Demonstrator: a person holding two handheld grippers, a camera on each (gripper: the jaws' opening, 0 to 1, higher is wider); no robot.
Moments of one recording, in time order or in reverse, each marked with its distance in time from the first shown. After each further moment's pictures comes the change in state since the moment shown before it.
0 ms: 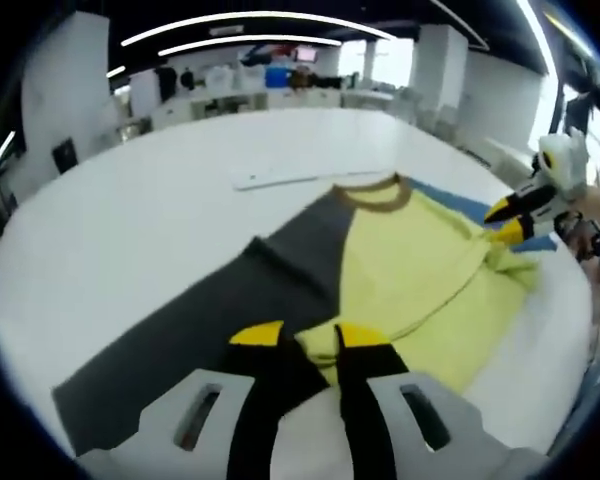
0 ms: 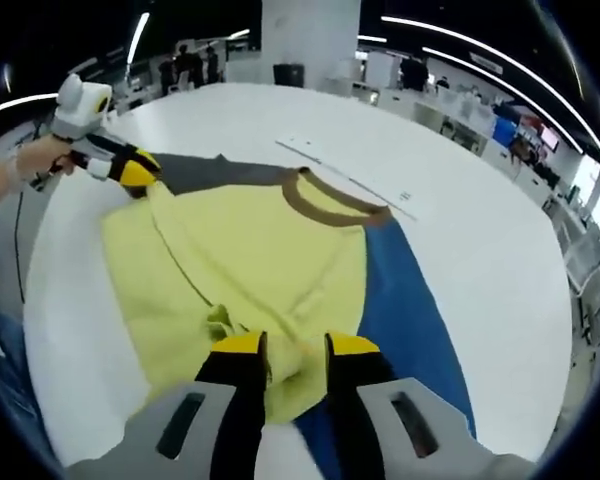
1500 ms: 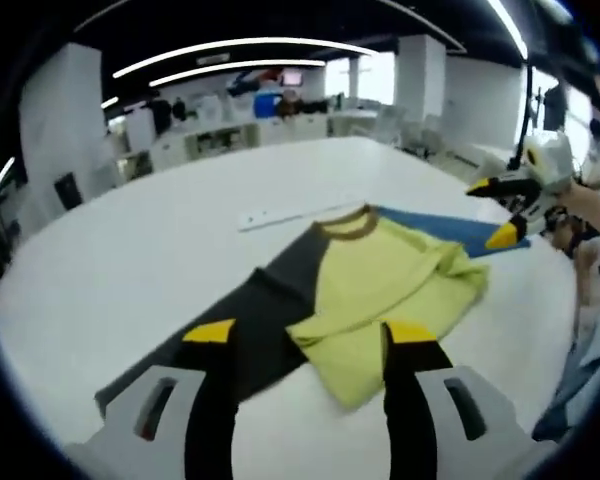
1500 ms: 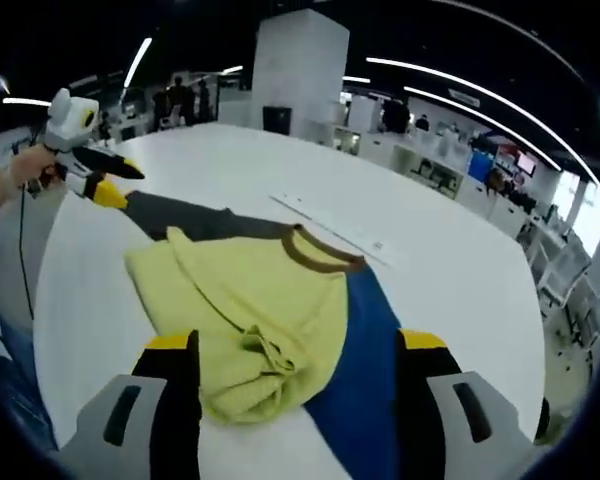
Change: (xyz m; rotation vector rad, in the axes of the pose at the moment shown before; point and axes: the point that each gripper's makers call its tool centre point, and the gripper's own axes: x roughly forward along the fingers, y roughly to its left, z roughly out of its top) left arm -0.088 -0.024 0.024 0.083 -0.100 -0.012; right arm -0.071 0.017 0.031 -0.008 -0.188 -0.086
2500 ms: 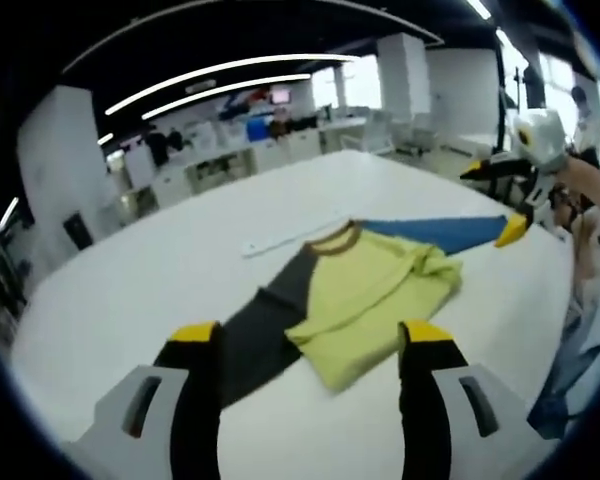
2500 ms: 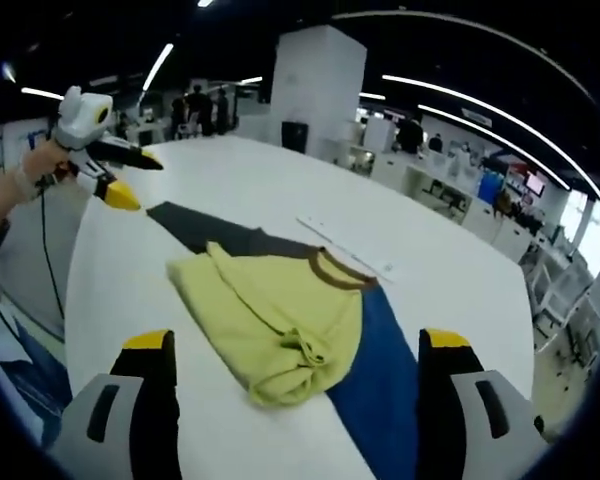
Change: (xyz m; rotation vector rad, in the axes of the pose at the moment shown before) left arm -0.061 -0.025 0.025 0.136 -0.063 0.040; right arm -0.058 0.031 0.027 -0.065 -0.060 0.038
